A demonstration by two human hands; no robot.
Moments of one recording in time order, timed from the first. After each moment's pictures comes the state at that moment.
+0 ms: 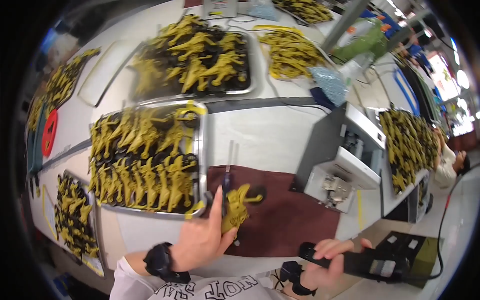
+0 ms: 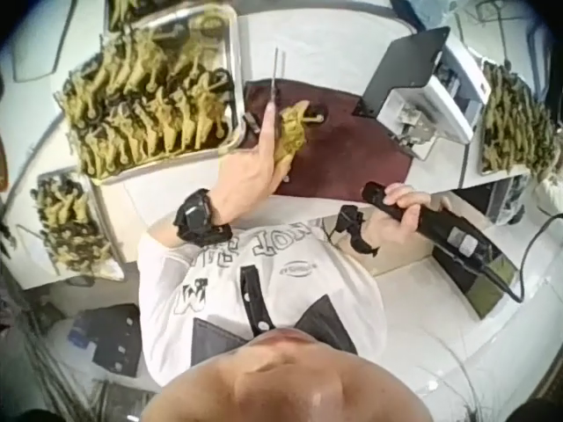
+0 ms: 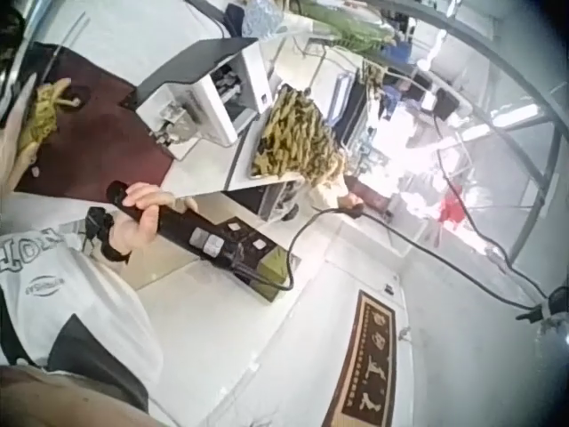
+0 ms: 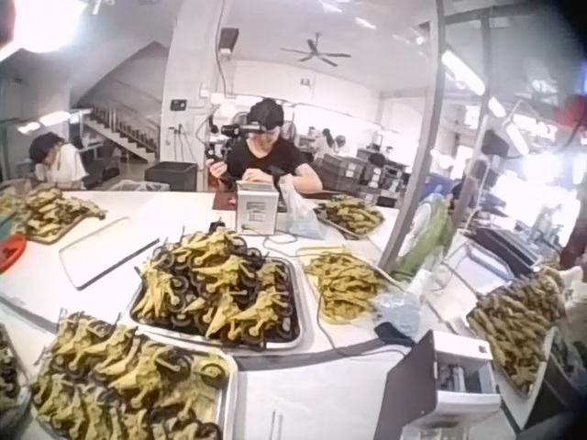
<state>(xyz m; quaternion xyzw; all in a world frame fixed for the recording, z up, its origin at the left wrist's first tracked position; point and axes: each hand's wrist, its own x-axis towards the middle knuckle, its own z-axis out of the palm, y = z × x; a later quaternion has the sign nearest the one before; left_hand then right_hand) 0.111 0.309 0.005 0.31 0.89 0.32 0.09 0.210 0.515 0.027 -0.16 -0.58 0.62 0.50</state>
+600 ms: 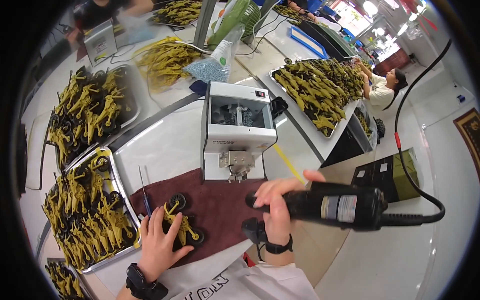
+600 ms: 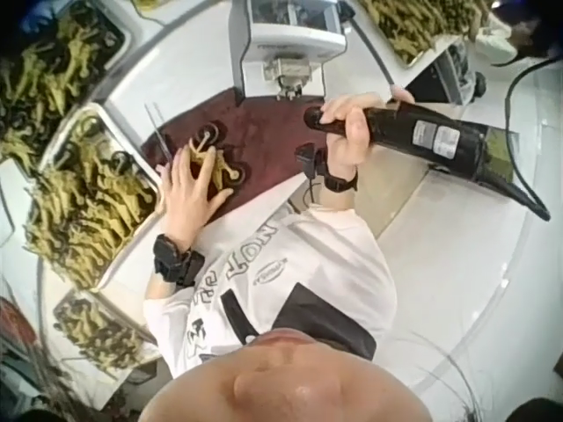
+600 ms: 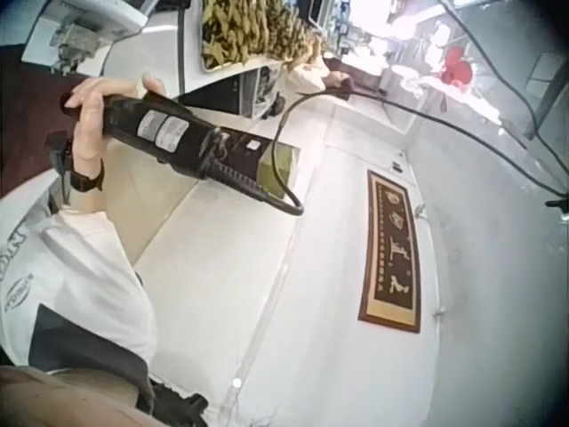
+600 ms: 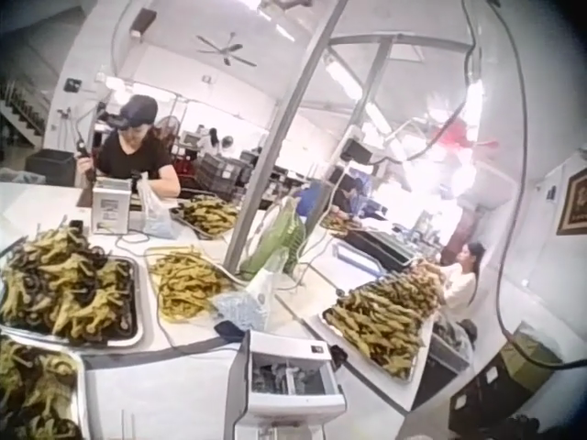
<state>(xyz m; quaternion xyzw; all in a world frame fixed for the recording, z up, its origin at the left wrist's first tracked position) 0.105 0.324 -0.027 0.49 0.84 0.21 0.11 0.181 0.558 0.058 -0.02 -0.60 0.59 0.55</state>
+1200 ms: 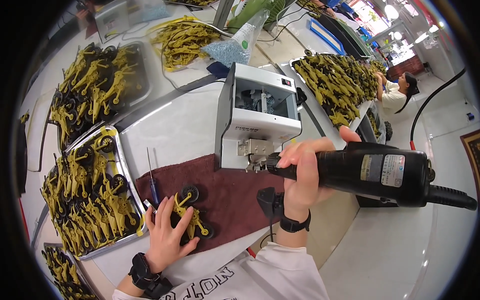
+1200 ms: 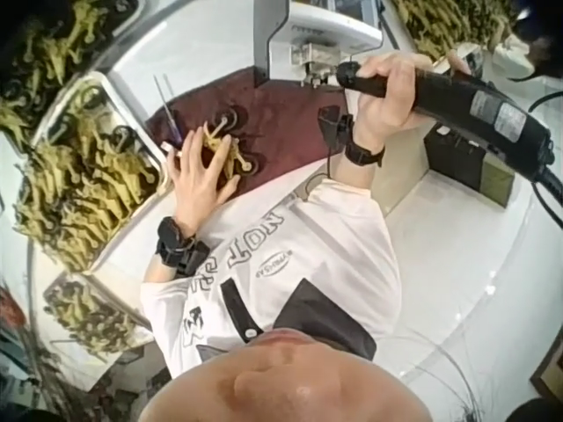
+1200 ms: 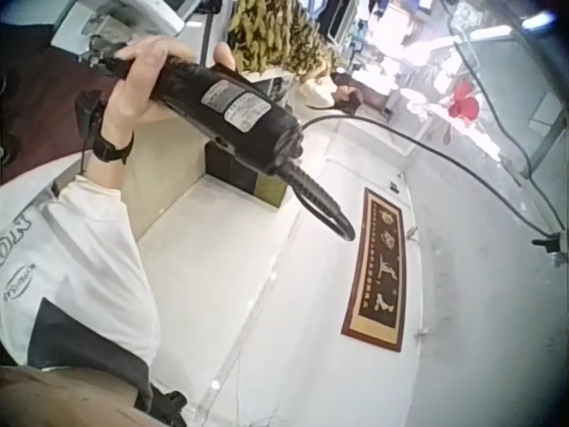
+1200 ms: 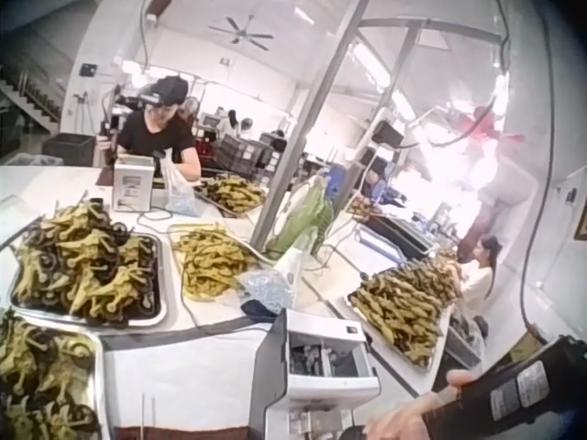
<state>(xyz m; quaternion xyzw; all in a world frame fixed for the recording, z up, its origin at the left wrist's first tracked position) 0.115 0.318 -0.043 0.47 0.85 0.25 0.08 0.135 0.576 0.073 0.00 -0.63 0.53 0.56</state>
